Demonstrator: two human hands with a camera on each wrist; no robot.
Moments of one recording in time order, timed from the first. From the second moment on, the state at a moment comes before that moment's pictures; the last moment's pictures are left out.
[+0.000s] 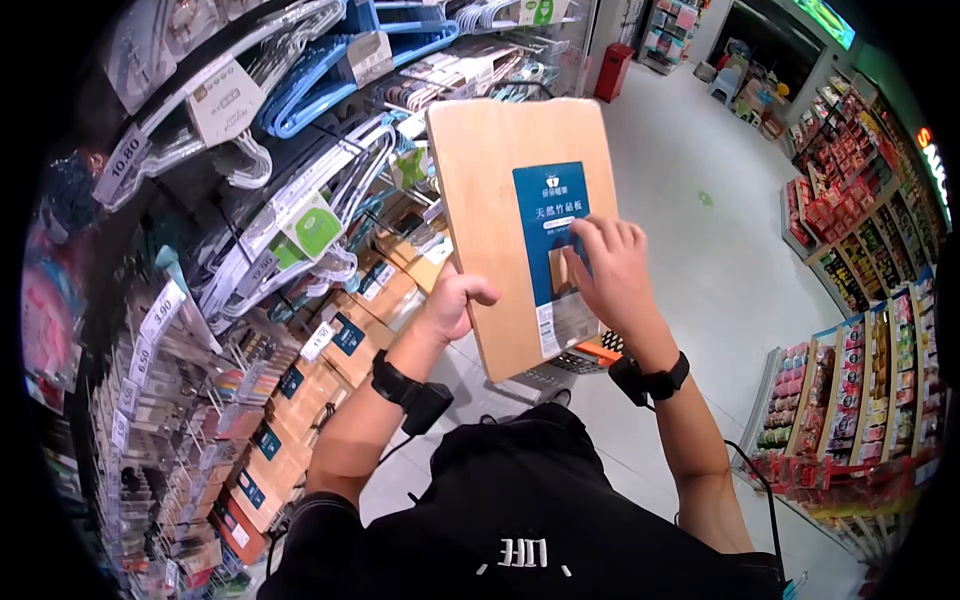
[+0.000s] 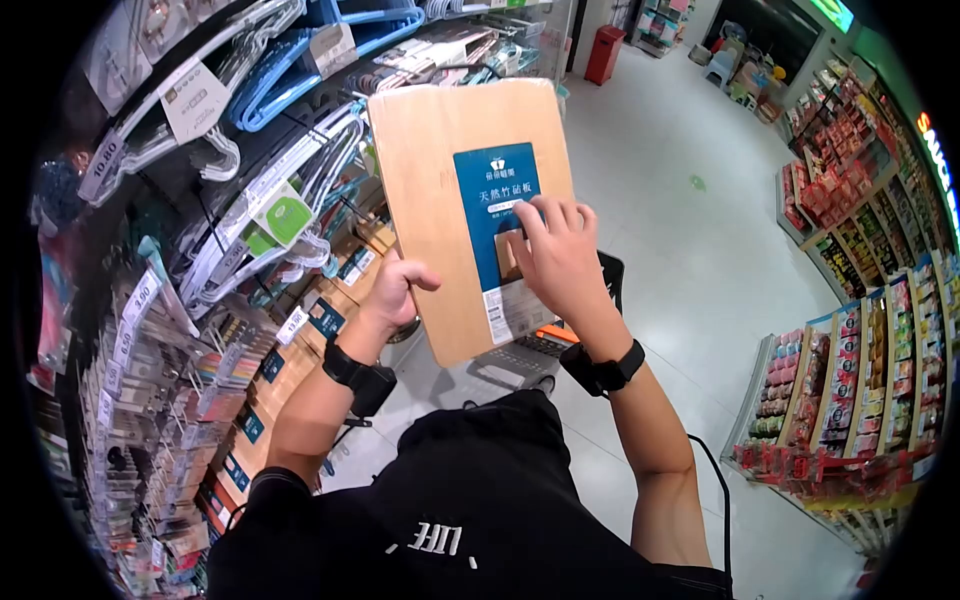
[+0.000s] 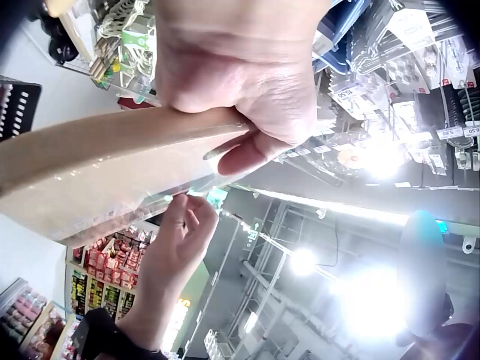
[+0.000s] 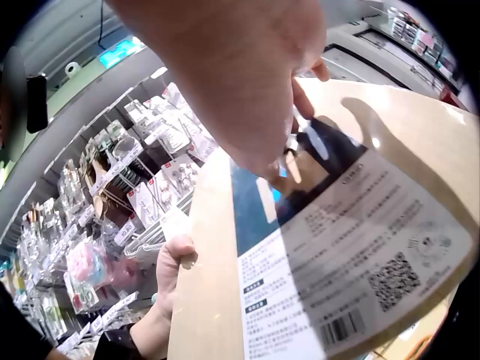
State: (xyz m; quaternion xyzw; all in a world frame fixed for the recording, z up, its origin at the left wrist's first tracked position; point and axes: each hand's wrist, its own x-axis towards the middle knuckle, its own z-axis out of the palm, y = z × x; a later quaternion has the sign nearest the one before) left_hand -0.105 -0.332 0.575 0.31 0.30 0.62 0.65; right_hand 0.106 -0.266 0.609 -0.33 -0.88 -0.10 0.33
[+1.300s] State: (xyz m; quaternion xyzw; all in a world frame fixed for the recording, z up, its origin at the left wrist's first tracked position) left_hand -0.022 -0.266 0.617 0.64 0.36 0.59 0.35; right_hand 0.279 -0.241 0.607 -0.32 -0.56 0.52 0.57
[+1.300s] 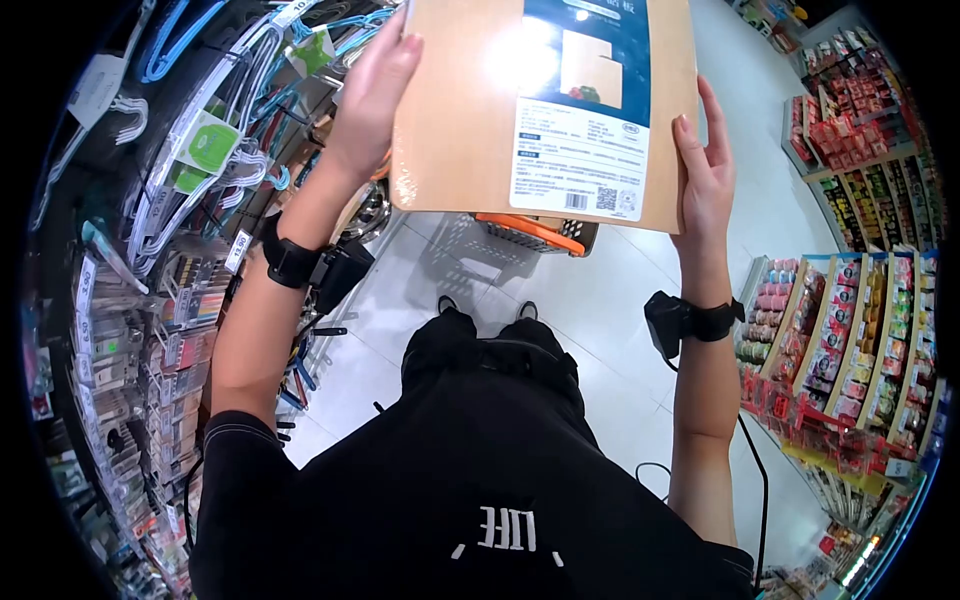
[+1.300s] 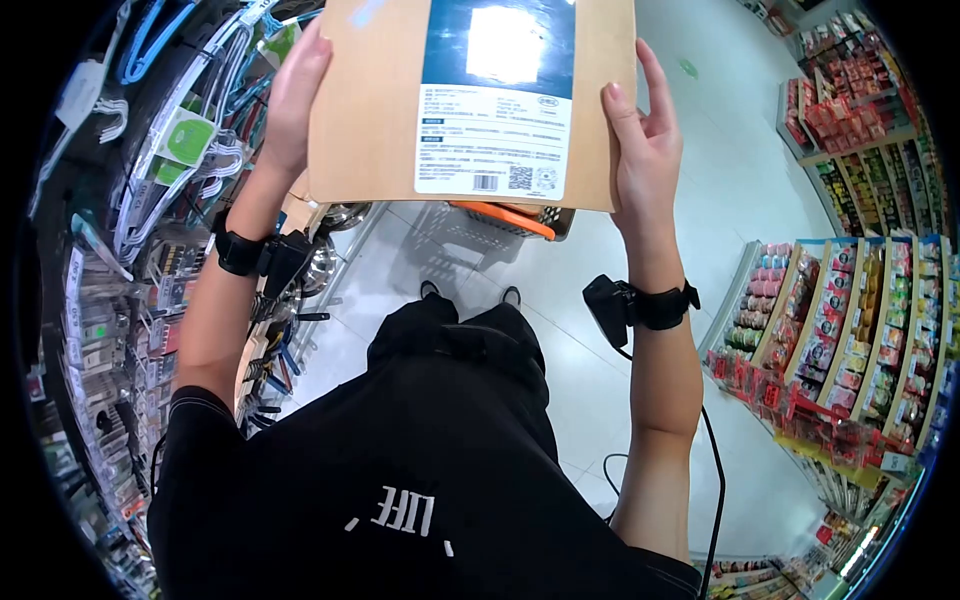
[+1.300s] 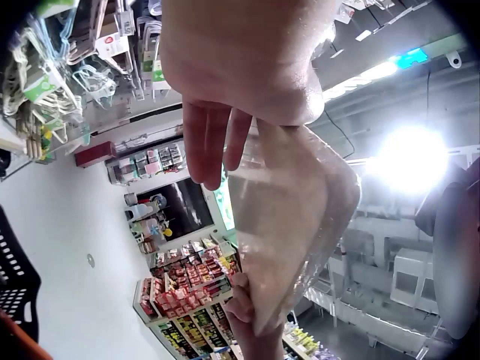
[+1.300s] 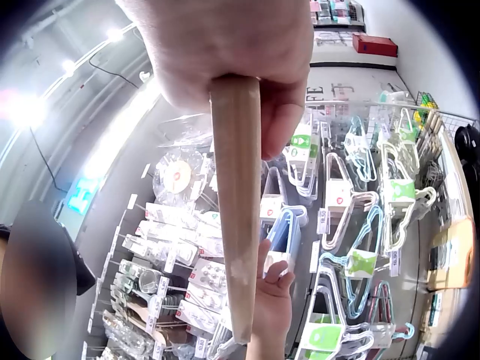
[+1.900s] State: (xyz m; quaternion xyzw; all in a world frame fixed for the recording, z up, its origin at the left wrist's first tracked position) left_hand 0.057 -0.264 0.639 0.57 0.39 0.65 0.31; right_hand 0.346 -0.181 0.622 -0.24 -0.64 0.49 0.54
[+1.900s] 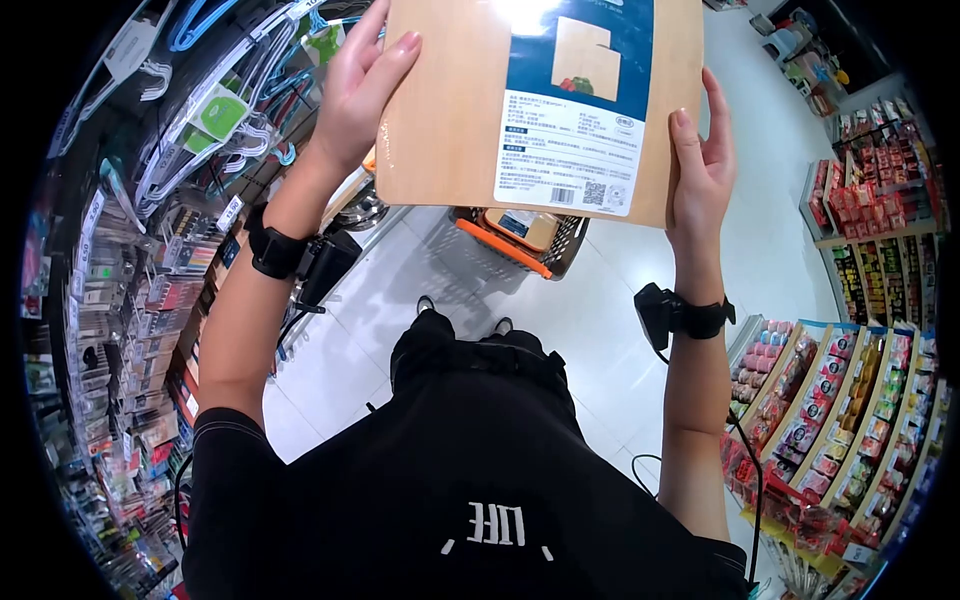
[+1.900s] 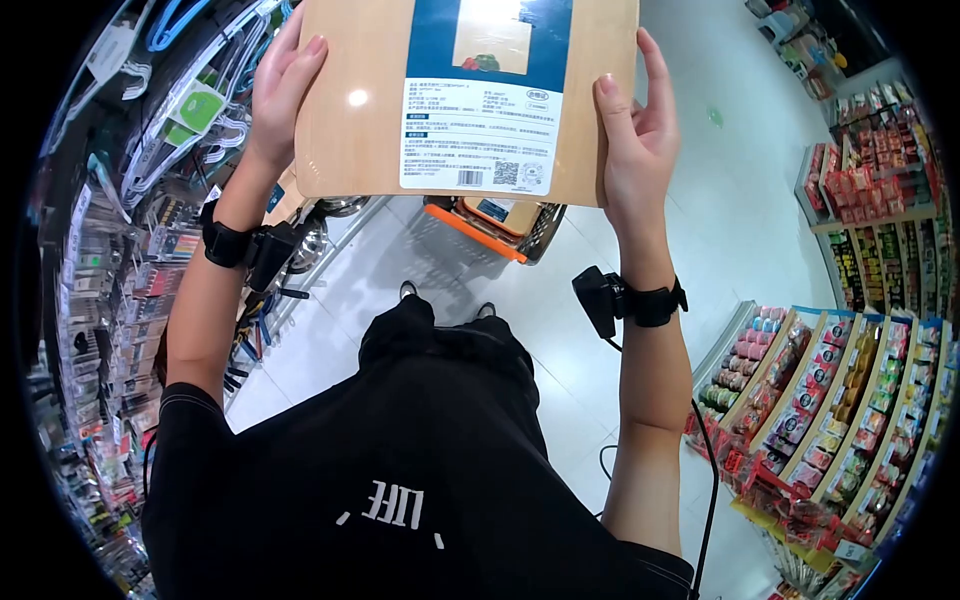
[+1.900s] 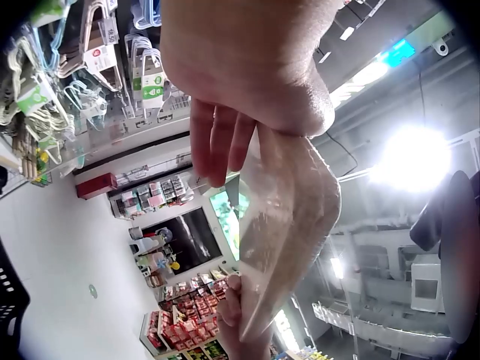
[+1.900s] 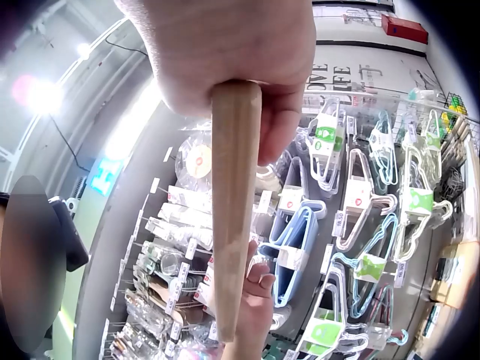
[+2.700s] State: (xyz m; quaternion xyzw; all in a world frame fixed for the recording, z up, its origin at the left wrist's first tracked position) left_hand 0.108 -0.315 0.691 0.64 0.41 0.64 0.02; right_hand 0.380 -0.202 0.669 -0.16 -0.70 0.41 0.57
